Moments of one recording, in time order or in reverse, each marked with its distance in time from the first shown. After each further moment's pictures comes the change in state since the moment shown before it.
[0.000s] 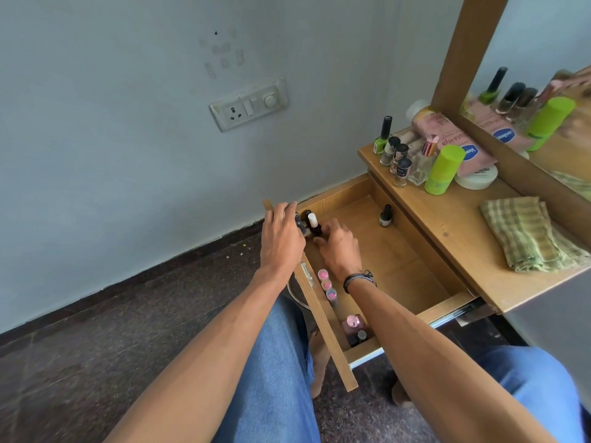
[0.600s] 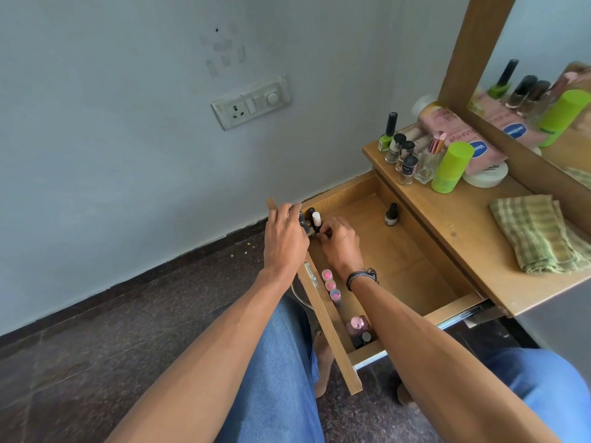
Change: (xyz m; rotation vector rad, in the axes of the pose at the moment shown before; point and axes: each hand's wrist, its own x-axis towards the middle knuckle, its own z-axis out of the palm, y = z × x) left_hand 0.000 0.000 0.001 0.000 0.018 0.008; right_hand 0.011 0.008 0.014 0.111 0.070 -0.111
